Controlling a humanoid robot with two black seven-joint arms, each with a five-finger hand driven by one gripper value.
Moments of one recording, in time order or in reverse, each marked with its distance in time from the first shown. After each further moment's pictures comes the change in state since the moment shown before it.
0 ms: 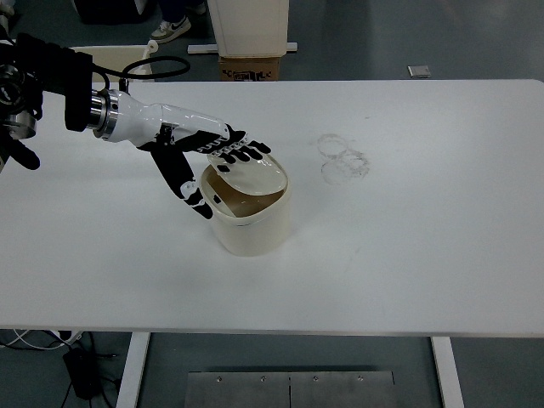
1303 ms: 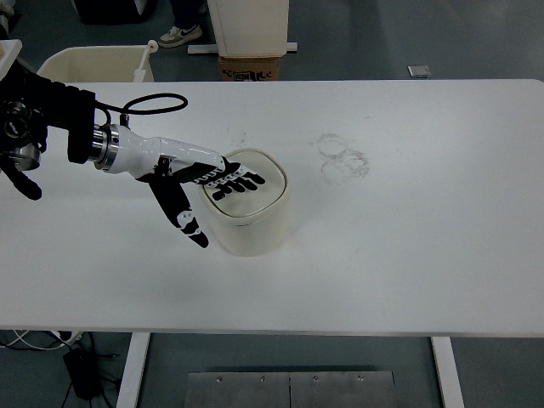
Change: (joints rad) left arm 0.087 0.009 -0.001 -0.031 0.009 0.000 -0.002; right arm 0.000 0.000 0.000 0.000 0.000 0.000 0.000
